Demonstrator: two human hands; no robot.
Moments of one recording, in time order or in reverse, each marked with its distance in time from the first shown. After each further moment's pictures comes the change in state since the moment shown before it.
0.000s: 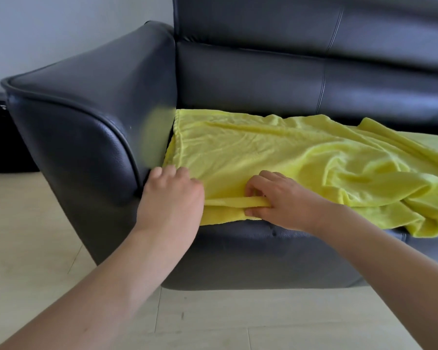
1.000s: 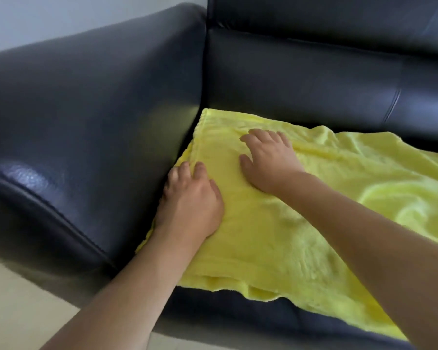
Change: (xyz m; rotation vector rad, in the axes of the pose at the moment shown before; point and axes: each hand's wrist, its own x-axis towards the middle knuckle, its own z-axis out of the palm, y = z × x) left_hand 0.108 -0.002 0.087 -0.455 -0.140 -0.539; right_hand 0.187 0.040 -0.001 -0.177 0.230 0.022
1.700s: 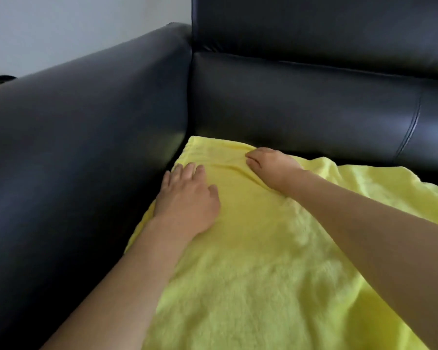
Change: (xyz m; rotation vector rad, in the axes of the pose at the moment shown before) left_hand 0.108 0.042 0.008 0.123 -0.159 0.018; right_hand 0.104 0.102 0.025 0.131 -0.222 -0.004
